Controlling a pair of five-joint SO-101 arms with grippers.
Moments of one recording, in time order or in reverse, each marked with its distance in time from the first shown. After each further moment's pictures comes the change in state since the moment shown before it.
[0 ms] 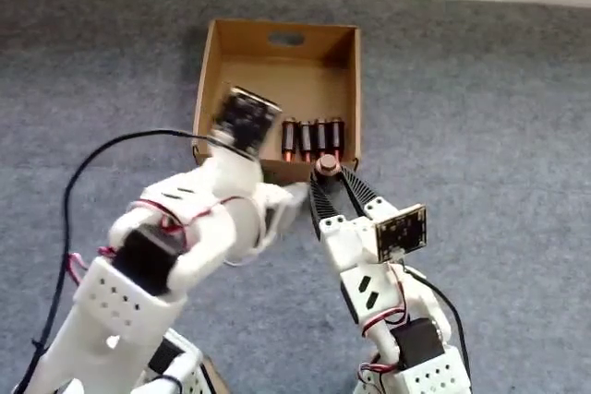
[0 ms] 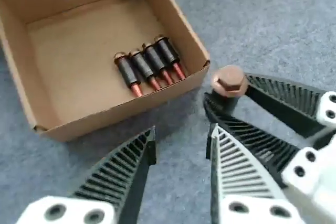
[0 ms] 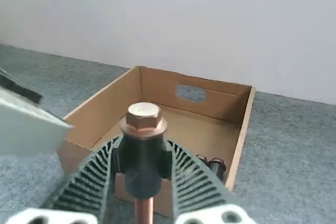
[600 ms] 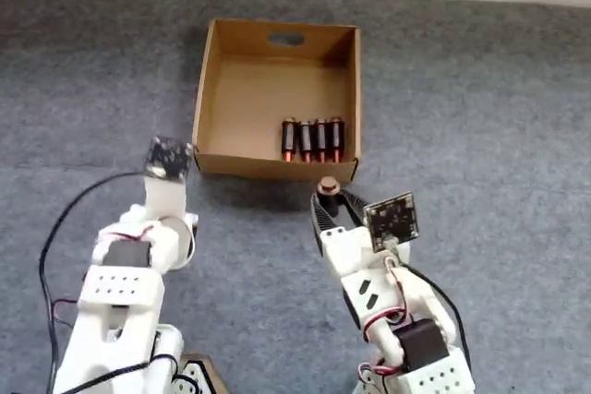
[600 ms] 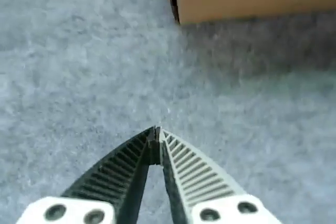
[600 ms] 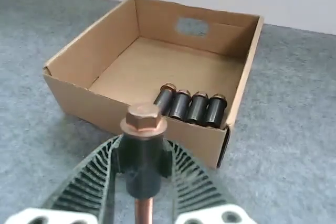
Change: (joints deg) left arm -29.6 0.0 44.0 -27.9 -18.6; right arm 0.0 0.0 -7.6 20.8 -1.8
